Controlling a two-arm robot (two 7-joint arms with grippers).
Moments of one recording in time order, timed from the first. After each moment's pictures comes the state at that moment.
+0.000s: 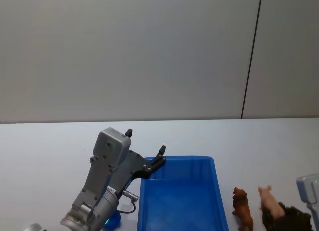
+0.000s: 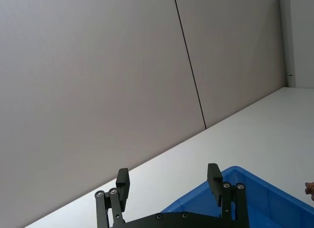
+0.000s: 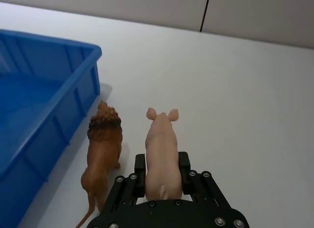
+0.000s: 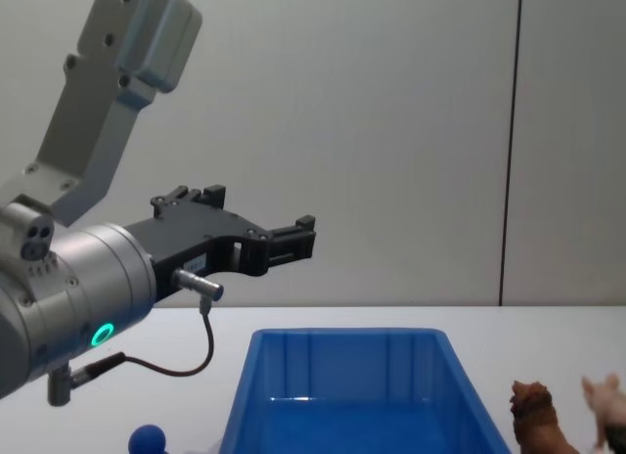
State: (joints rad) left arm -0.24 0.38 0.45 -1.63 -0.20 0.01 -0.01; right arm -0.07 0.30 -0.23 -1.72 0.21 0.36 -0.03
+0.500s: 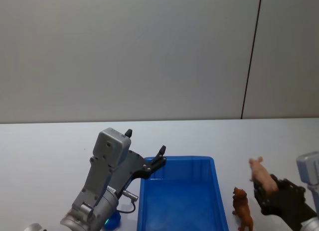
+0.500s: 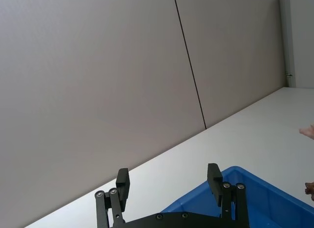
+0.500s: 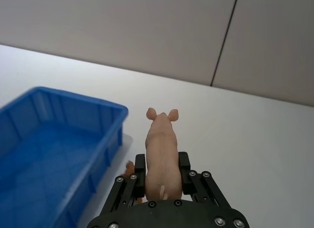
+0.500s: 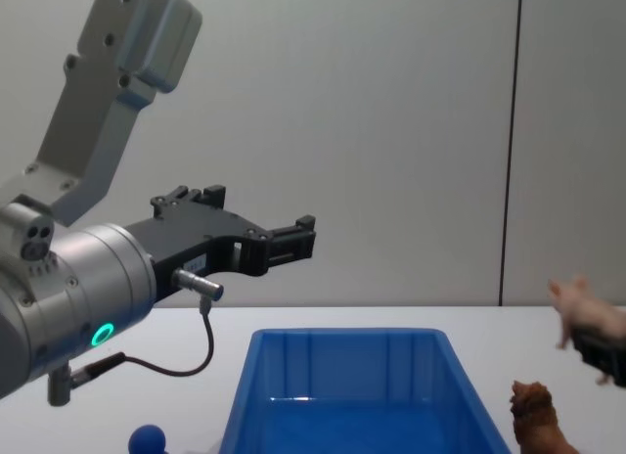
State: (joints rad) left arm -0.24 0.38 0.45 -1.63 -0.20 0.01 -0.01; right arm -0.04 0.30 -0.22 -1.80 0.17 0.30 0.02
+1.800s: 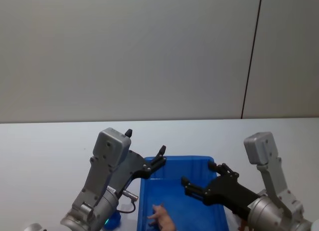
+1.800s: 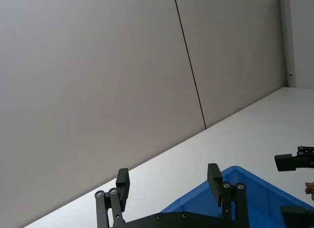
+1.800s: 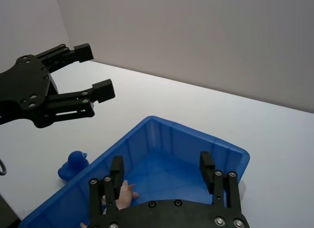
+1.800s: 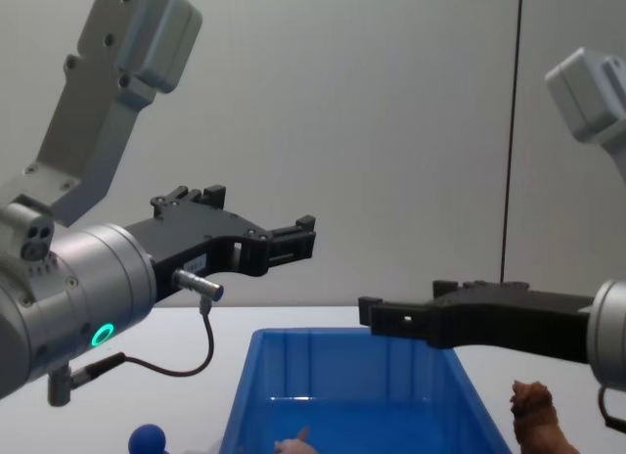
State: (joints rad) left arm -0.24 0.38 0.45 -1.63 -0.20 0.01 -0.01; right arm 0.15 0.18 -0.29 -1.63 0.21 0.29 0.37
